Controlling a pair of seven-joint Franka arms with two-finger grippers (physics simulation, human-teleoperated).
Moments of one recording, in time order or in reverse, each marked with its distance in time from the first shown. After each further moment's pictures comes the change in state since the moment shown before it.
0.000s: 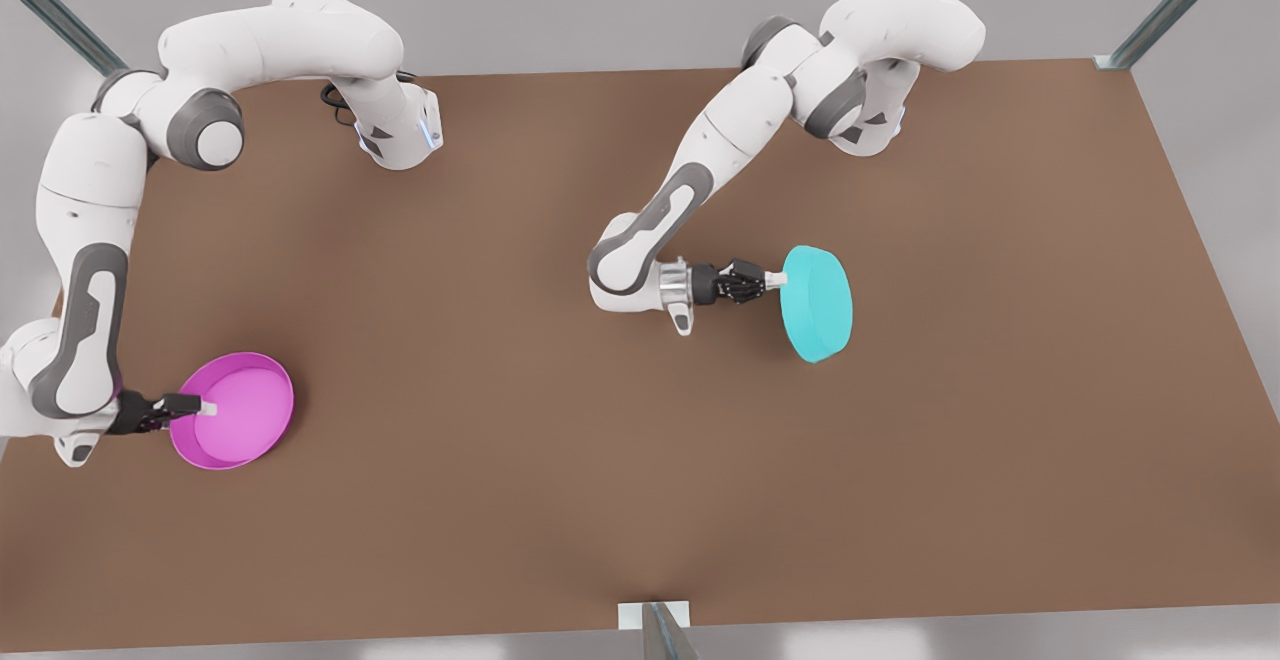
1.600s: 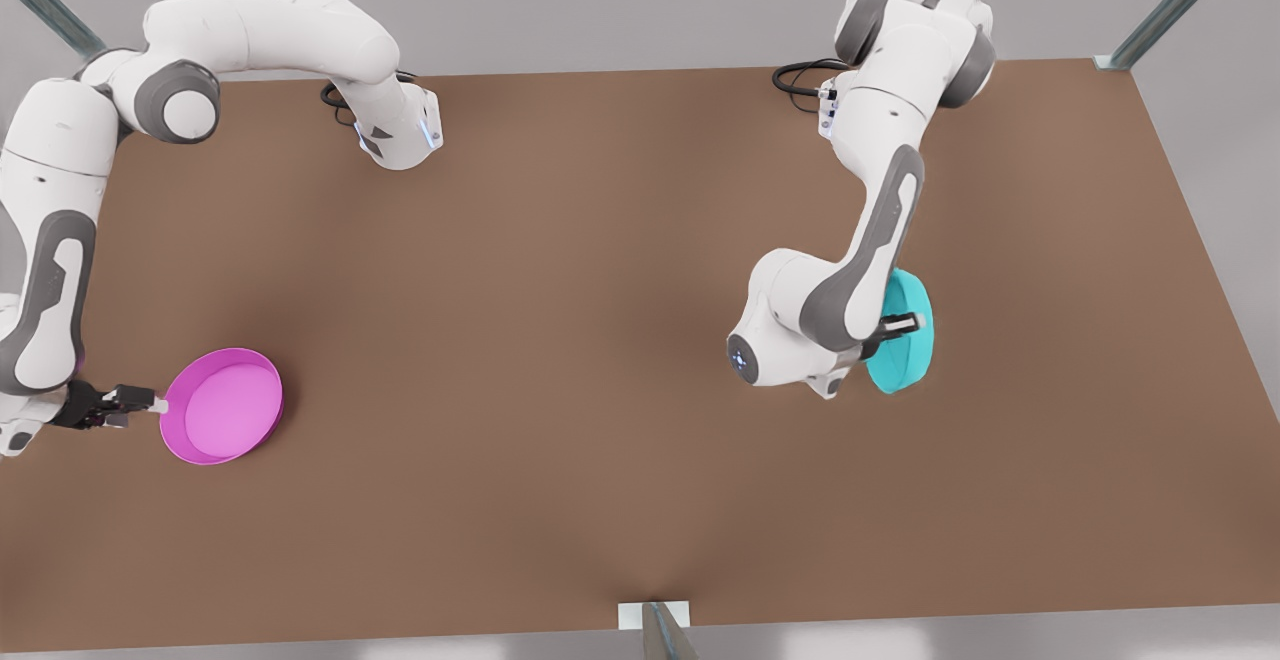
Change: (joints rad) left arm 0.417 -0.346 0.000 -0.006 -0.215 0.270 0.407; right arm -0.141 -0.071 0.134 -0.016 -0.207 0.064 0.024
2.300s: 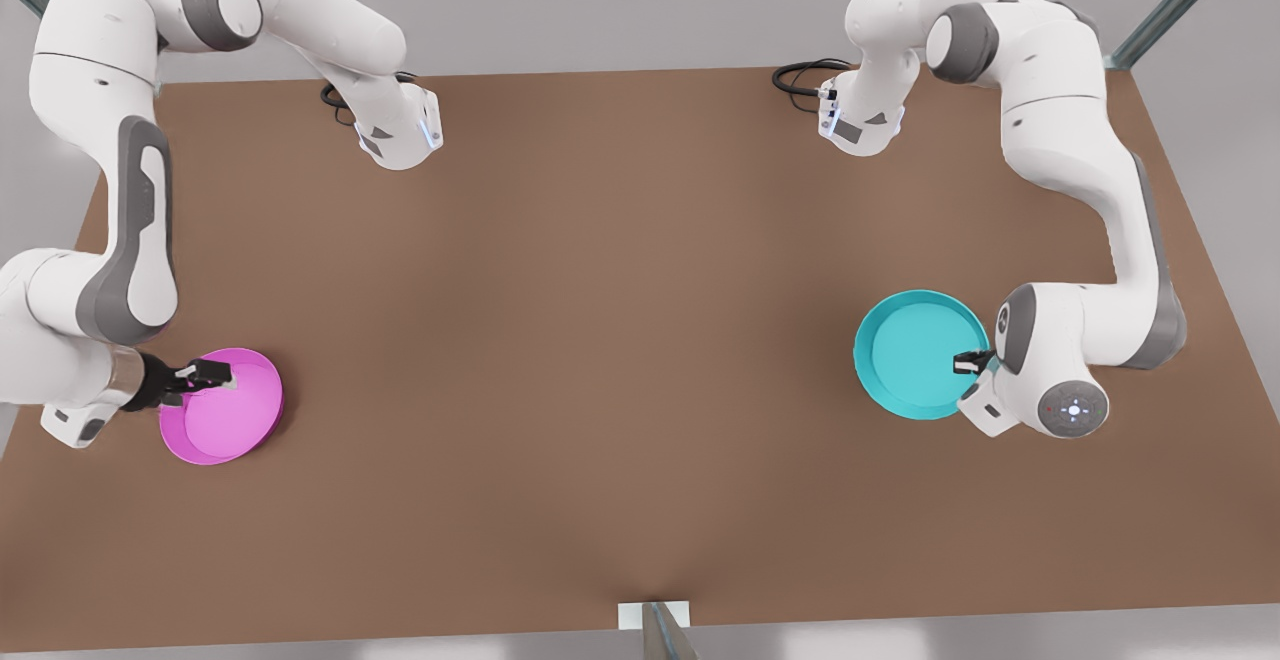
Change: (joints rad) left arm 0.467 -0.085 0.000 0.004 -0.581 0.348 0.458; right arm 0.219 -0.463 0.098 -0.341 -0.062 -0.118 0.320
